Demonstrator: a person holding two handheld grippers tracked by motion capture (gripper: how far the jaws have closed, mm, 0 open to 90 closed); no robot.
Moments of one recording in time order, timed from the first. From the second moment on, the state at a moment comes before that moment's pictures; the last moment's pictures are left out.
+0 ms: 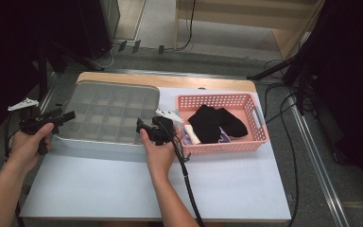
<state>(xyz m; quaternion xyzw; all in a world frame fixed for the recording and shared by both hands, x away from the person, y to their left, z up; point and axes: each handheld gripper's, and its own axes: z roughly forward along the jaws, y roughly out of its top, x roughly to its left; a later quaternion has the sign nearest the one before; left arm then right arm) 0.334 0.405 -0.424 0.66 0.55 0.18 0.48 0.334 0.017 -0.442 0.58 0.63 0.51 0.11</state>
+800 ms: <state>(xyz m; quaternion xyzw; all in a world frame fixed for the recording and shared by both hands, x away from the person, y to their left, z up) 0.331 0.389 -0.407 0.66 0.51 0.18 0.52 0.330 0.016 -0.430 0.55 0.64 0.52 0.15</state>
